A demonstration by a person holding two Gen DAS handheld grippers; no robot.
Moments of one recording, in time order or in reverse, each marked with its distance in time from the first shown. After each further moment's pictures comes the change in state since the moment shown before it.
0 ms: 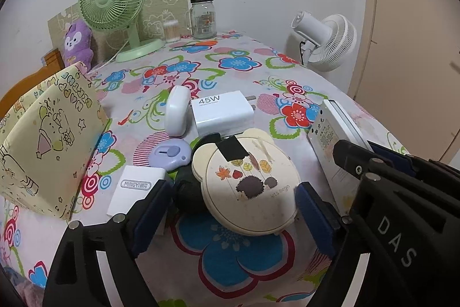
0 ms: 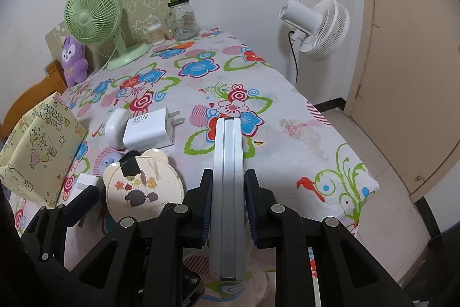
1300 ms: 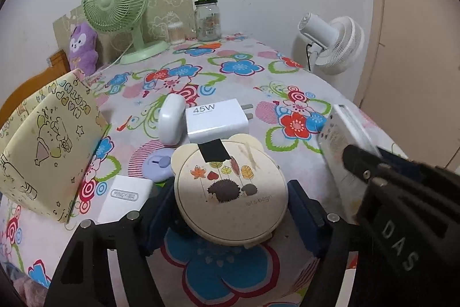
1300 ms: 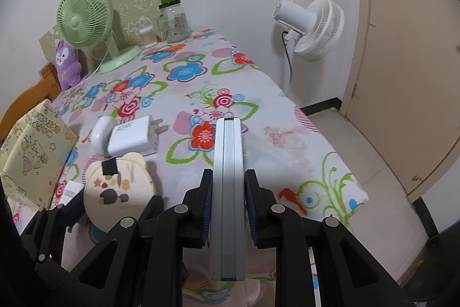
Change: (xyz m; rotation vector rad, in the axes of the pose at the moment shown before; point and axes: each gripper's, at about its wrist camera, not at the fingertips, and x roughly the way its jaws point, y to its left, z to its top) left arm 0.006 -0.011 0.010 -0.020 -0.007 0.042; right arm 0.005 -0.017 0.010 0.009 0.006 -0.006
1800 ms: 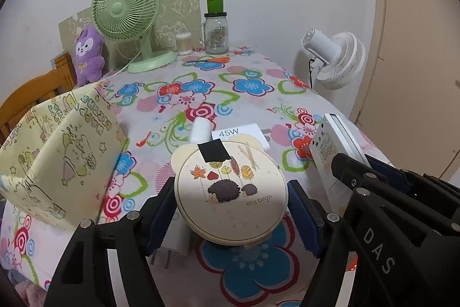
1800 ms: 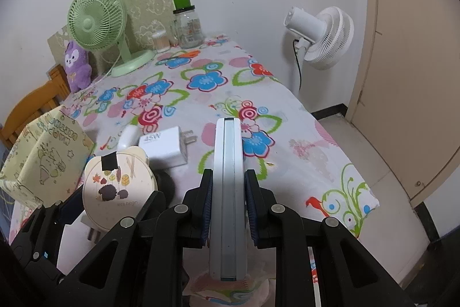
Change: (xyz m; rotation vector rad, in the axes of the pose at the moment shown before) left arm -0.023 0.028 0.016 -0.021 -0.035 -0.023; right arm -0.013 0.034 0.012 -0.019 -0.022 0.007
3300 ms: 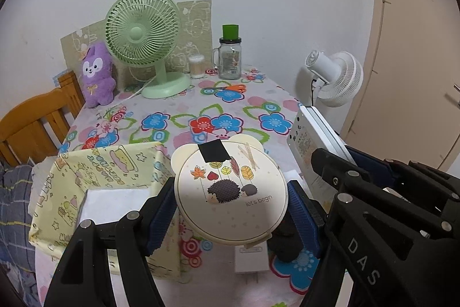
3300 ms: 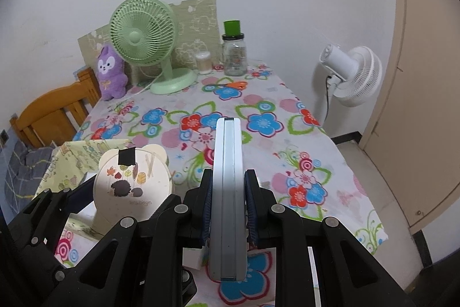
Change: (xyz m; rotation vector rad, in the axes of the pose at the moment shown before) left arm -0.046 0.085 0.067 0.024 -0.008 -0.053; right arm -0.044 0.100 0.060 -0.099 -0.043 0.057
